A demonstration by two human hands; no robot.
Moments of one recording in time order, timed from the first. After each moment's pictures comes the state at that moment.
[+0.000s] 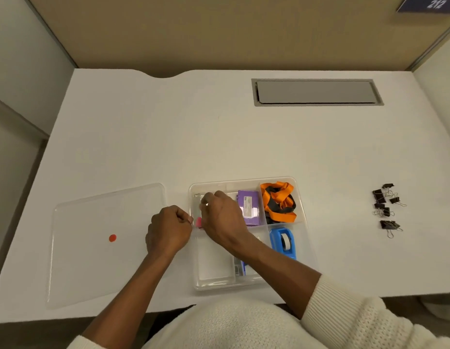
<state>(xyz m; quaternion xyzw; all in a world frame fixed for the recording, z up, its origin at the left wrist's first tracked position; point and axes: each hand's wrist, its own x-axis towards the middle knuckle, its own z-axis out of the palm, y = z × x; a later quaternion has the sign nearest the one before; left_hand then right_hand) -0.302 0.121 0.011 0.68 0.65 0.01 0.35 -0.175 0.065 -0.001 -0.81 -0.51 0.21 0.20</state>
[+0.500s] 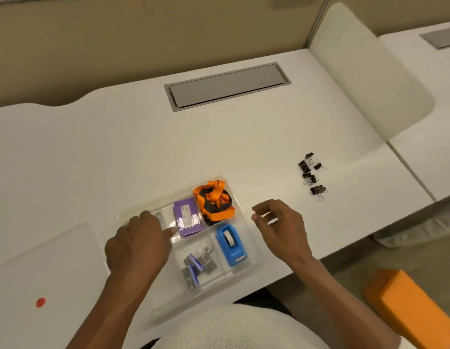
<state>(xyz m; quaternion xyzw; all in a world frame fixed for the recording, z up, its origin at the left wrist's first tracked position) -0.211 0.080 0.075 0.86 0.46 -0.20 0.09 -0.034 -0.141 0.034 -0.88 -0.26 0.14 0.36</state>
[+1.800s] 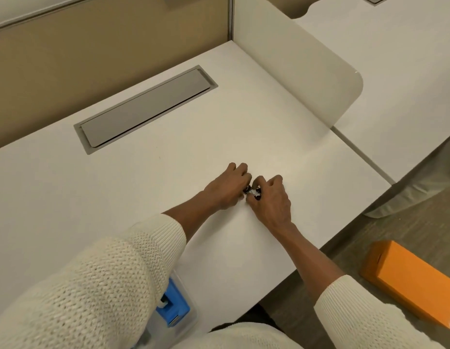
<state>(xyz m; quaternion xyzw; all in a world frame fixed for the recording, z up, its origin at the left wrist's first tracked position) 0.175 -0.044 -0.034 0.98 -0.12 -0.11 0.12 0.182 -0.210 -0.064 -0.96 -0.12 0.08 0.24</state>
